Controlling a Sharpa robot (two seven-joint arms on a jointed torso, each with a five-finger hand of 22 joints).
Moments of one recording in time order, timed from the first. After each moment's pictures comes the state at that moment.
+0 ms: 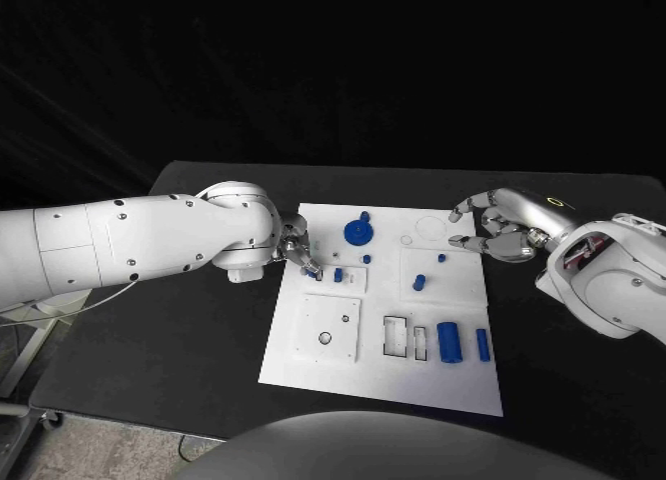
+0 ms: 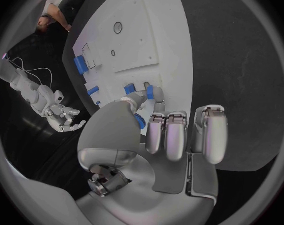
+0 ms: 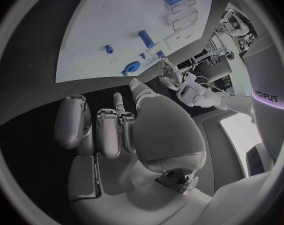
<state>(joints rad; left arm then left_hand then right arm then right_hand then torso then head) 1.30 -0.83 -0.19 1.59 -1.05 0.10 -0.66 1.15 -0.03 0.38 0.12 0.42 1.00 0.04 0.26 1.23 1.47 -0.02 1.57 1.31 1.46 -0.07 1.57 1.31 0.01 1.47 0.05 1.52 1.31 1.25 -0.97 -0.13 1.72 -1.47 -0.36 -0.17 1.32 -0.05 0.18 0.18 0.17 0.77 0.10 0.27 0.44 1.47 0.00 1.55 1.31 1.46 -0.06 1.45 1.31 0.08 1.43 0.05 1.18 1.31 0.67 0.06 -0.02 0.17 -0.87</state>
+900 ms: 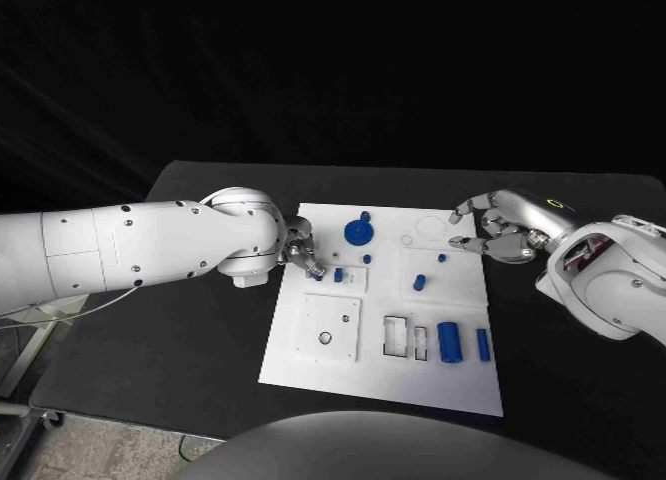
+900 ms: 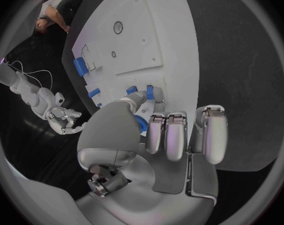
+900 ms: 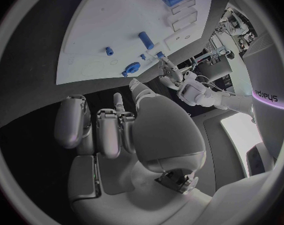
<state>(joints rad) 1.29 -0.82 -0.20 1.60 -1.06 0.06 -0.65 1.14 -0.03 0.38 0.12 0.42 1.00 0.04 0.26 1.23 1.47 -0.02 1.57 1.31 1.46 -0.07 1.57 1.31 0.01 1.47 0.05 1.52 1.31 1.25 -0.97 -0.13 1.72 -1.47 -0.36 -0.17 1.32 -0.05 0.18 0.18 0.17 0.77 0.10 0.27 0.44 1.47 0.00 1.55 1.31 1.46 -0.06 1.44 1.31 0.08 1.43 0.05 1.18 1.31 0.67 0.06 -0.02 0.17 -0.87</state>
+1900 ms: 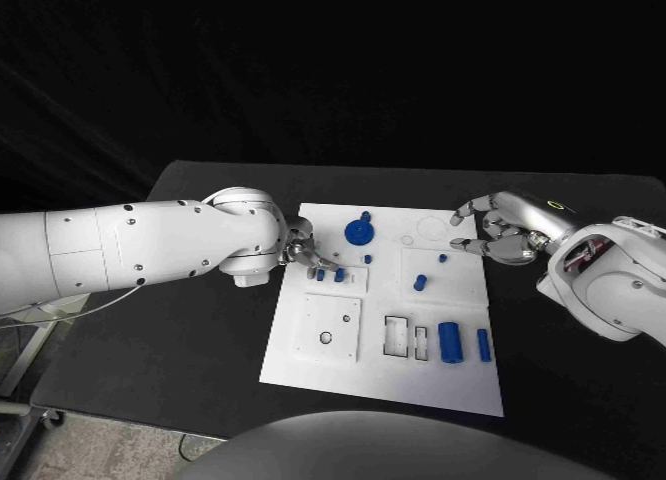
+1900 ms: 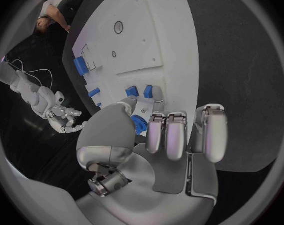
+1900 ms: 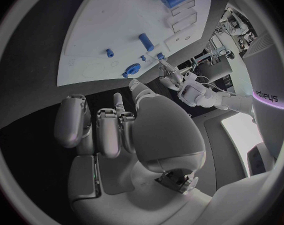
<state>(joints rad) 1.29 -0.82 -0.20 1.59 -1.05 0.07 -0.65 0.90 -0.01 0.20 0.29 0.07 0.99 0.06 0.18 1.16 1.47 0.00 1.57 1.31 1.46 -0.05 1.57 1.31 0.01 1.47 0.06 1.50 1.31 1.25 -0.97 -0.13 1.71 -1.47 -0.35 -0.18 1.32 -0.05 0.18 0.18 0.18 0.77 0.10 0.27 0.44 1.47 0.00 1.54 1.31 1.46 -0.06 1.44 1.31 0.08 1.43 0.05 1.17 1.31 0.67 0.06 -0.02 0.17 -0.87</state>
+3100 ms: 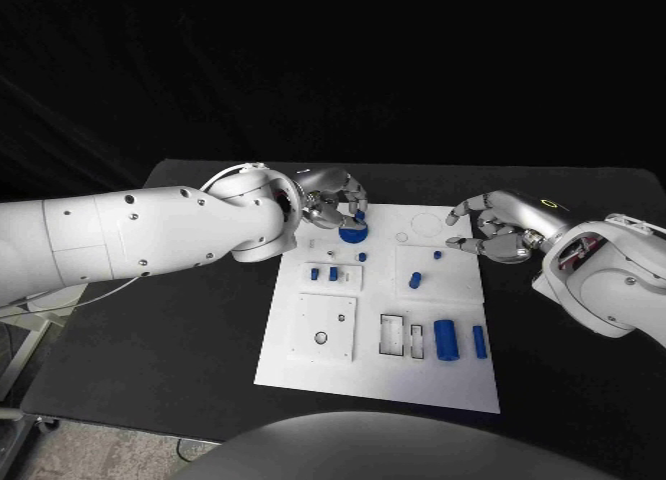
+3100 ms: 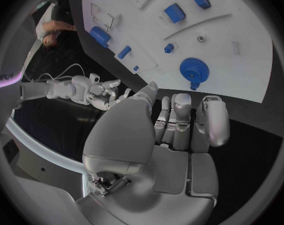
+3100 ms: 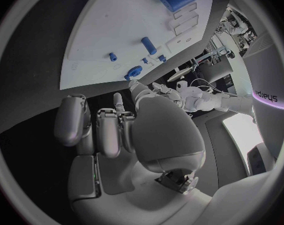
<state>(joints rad) 1.32 -0.77 -0.18 1.55 -1.25 -0.25 -0.15 1.42 -0.03 0.20 0.18 0.12 0.65 0.12 0.10 1.04 0.60 0.10 0.44 0.90 1.19 0.03 1.11 1.18 0.04 1.38 0.12 1.35 1.31 1.25 -0.97 -0.13 1.72 -1.47 -0.35 -0.18 1.32 -0.05 0.18 0.18 0.18 0.77 0.10 0.27 0.43 1.47 0.00 1.53 1.31 1.46 -0.06 1.43 1.31 0.08 1.42 0.05 1.16 1.31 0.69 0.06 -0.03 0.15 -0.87</state>
